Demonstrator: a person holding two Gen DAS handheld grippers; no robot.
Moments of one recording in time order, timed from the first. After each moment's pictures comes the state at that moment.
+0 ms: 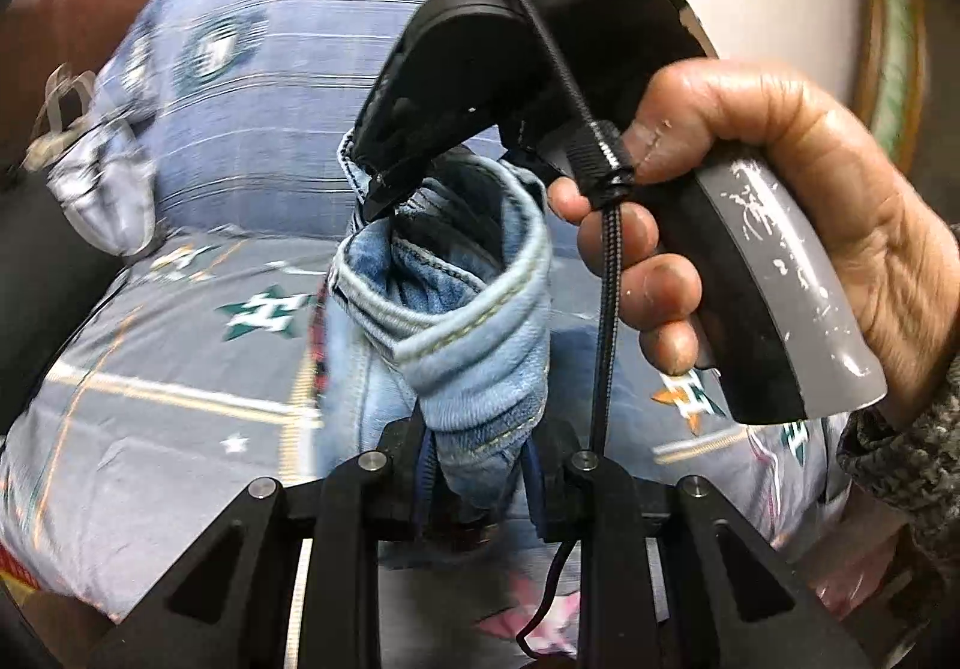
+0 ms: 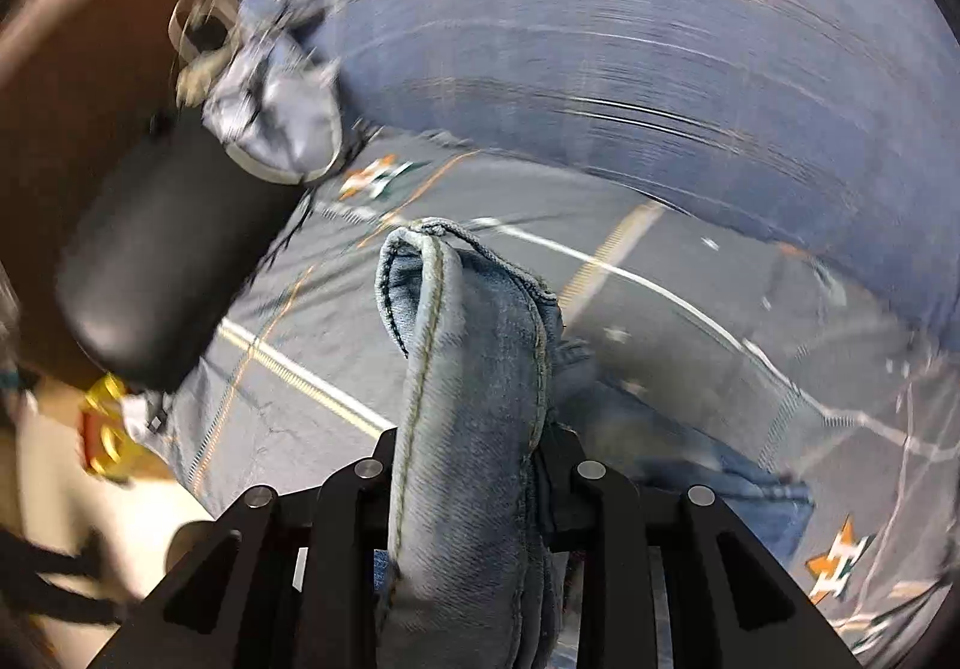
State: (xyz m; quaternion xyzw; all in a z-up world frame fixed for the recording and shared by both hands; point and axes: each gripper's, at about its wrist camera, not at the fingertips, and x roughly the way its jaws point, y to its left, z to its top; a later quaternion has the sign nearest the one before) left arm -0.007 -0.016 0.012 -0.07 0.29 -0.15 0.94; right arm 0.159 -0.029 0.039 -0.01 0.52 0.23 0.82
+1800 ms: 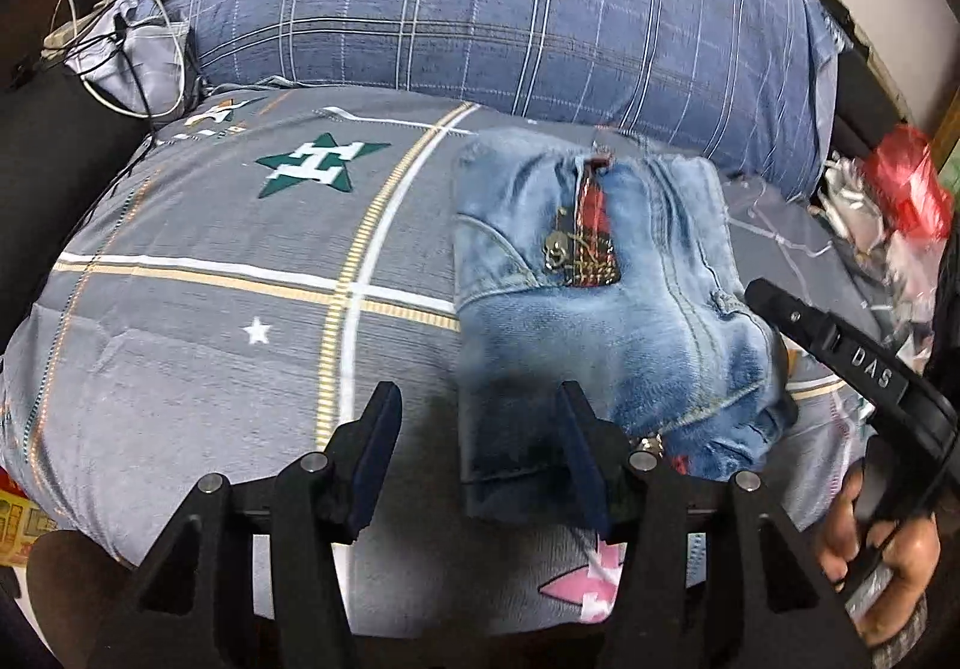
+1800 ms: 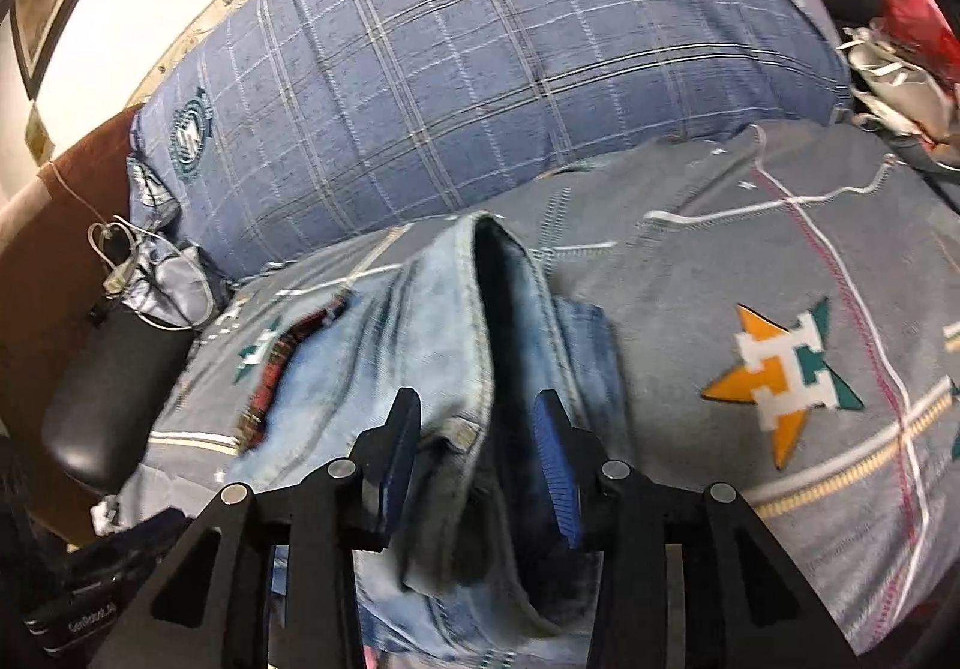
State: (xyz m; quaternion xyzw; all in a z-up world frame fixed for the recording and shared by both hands) left arm 0.047 -0.002 -0.041 -0.08 0.46 -0.06 0.88; right arm 0.058 -0.200 -0.043 0.13 0.38 0.08 0.91
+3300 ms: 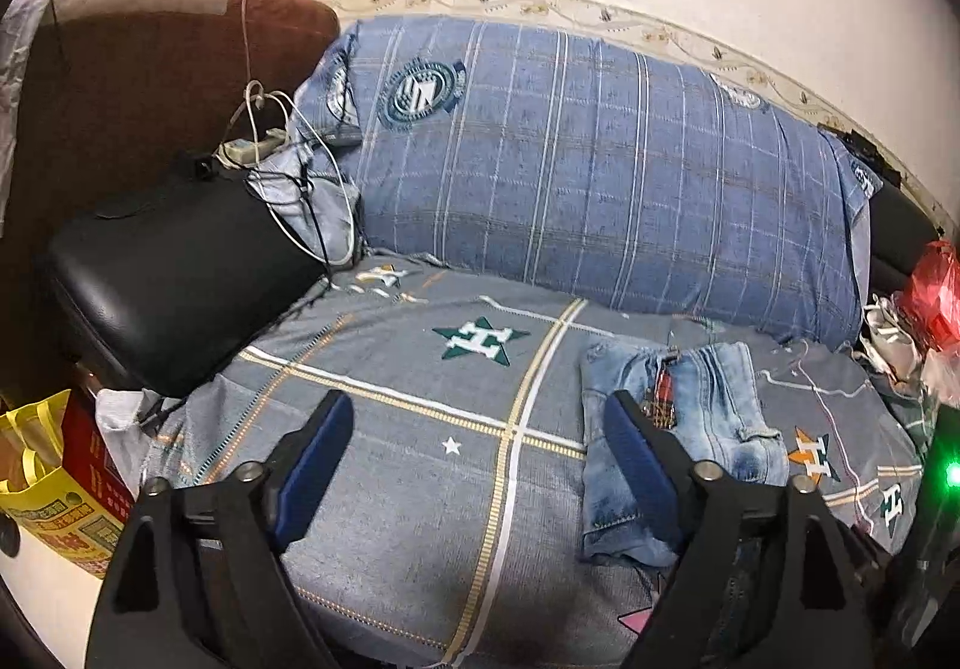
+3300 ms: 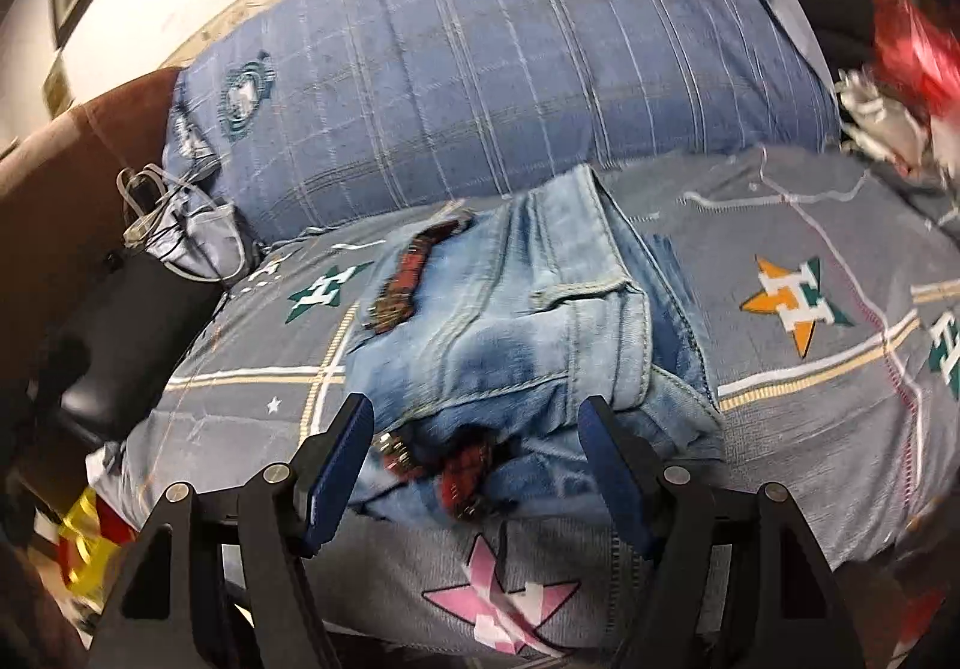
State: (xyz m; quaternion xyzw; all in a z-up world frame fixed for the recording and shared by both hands) left arm -0.056 0.066 0.048 -0.09 0.25 0.08 0.96; right arm -0.044 -0.115 -0.027 0.09 0.34 0.09 0.93
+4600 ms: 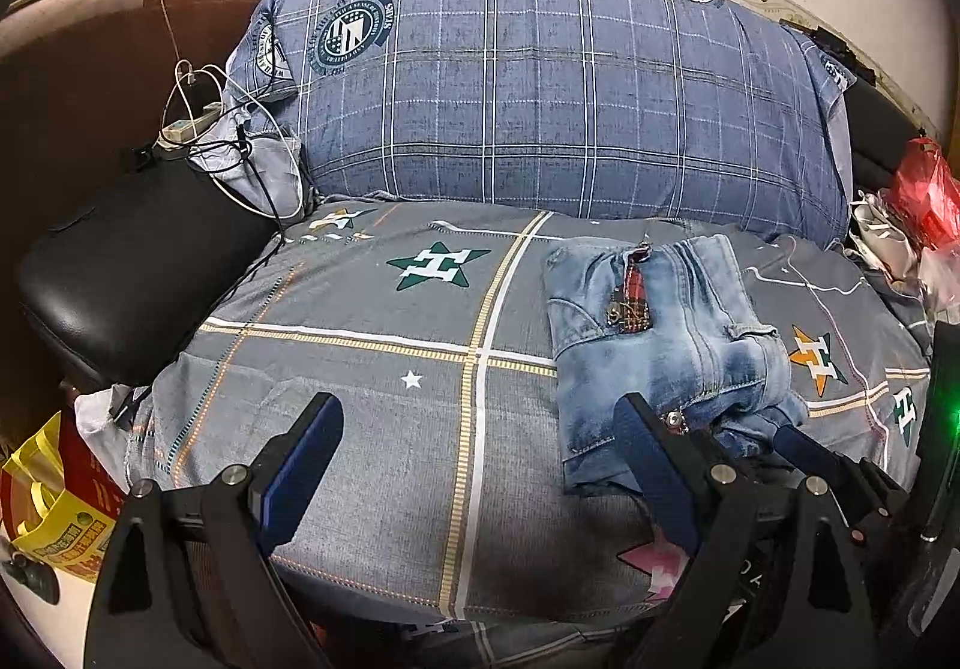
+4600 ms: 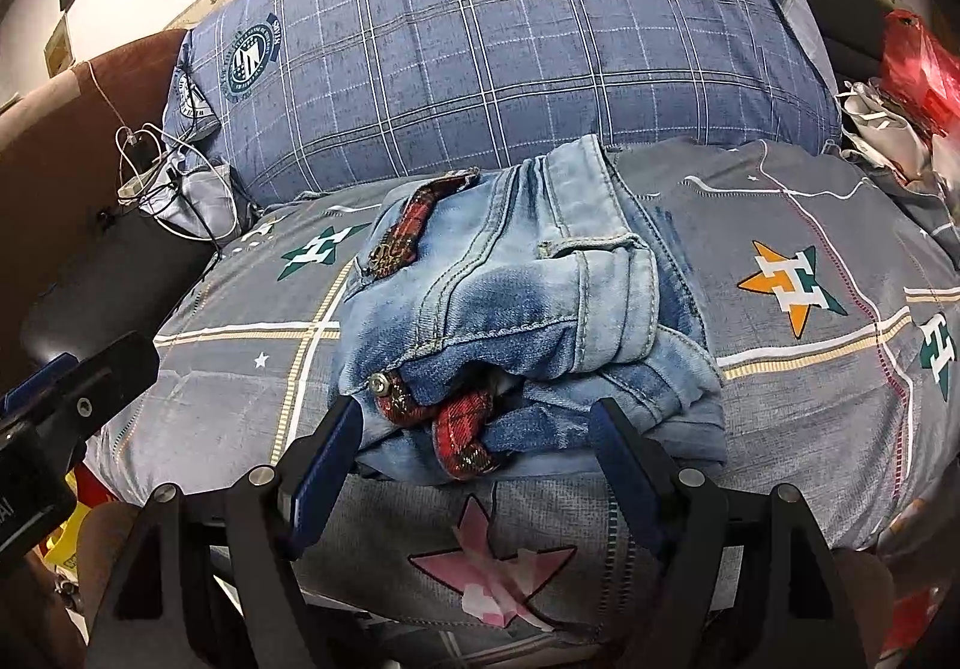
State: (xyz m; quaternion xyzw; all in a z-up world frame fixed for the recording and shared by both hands) left arm -0.037 0.033 0.021 -0.03 0.34 0.03 0.94; right arm -0.042 -0.111 -0.044 0.07 0.37 0.07 0.92
